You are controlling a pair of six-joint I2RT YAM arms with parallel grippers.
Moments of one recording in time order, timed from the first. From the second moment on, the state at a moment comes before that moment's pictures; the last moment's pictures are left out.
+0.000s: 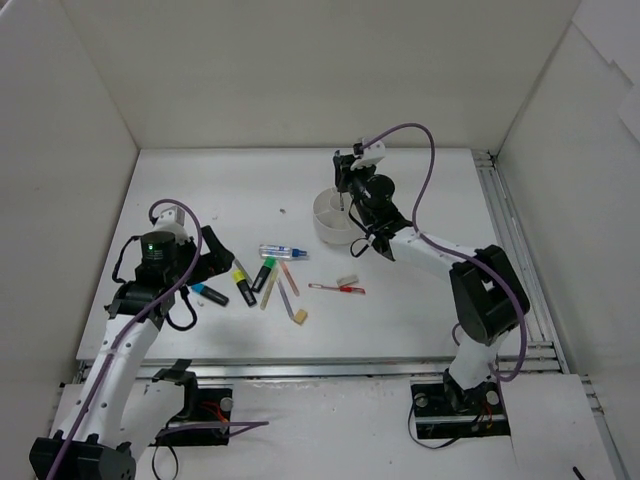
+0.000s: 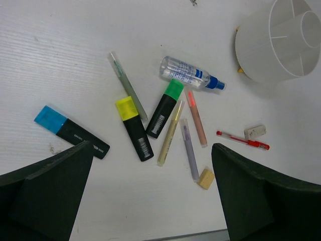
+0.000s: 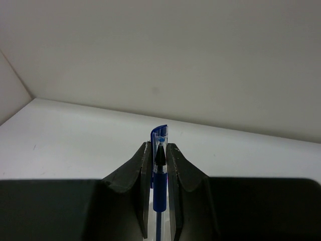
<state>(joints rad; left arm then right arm) -0.11 0.84 0.78 -0.54 0.11 -0.48 0.54 1.73 1.09 0.76 0.21 0.09</state>
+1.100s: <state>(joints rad) -0.11 0.96 0.82 -0.50 0.12 -0.43 0.49 2.09 1.11 1.04 0.16 0.08</state>
